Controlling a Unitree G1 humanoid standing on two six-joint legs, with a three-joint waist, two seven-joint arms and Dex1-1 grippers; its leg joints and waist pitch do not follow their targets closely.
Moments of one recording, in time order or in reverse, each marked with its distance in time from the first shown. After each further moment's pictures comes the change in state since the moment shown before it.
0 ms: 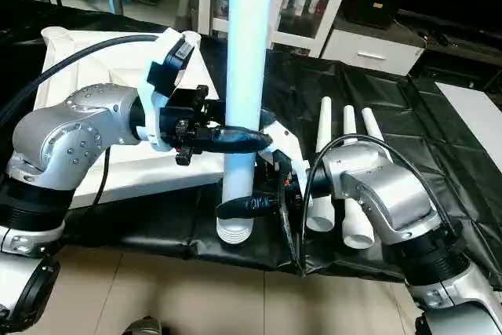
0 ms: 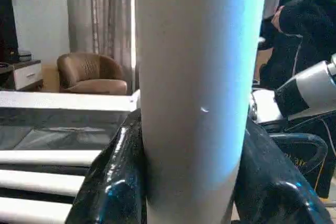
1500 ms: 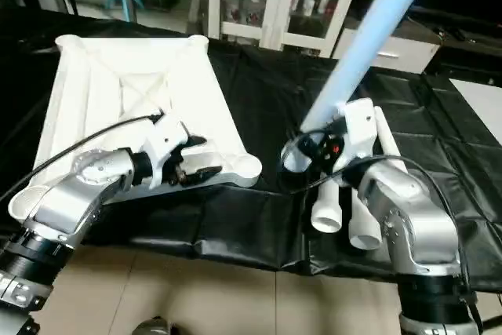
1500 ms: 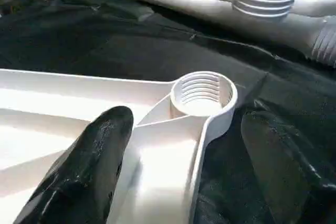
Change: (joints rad) left arm 0.261 0.057 -0.134 0.241 0.580 -0.406 0.402; right arm 0.225 0.173 -0.409 -0.027 -0.085 0.000 -0.713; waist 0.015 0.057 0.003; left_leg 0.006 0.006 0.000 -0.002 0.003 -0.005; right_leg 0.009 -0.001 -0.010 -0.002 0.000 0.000
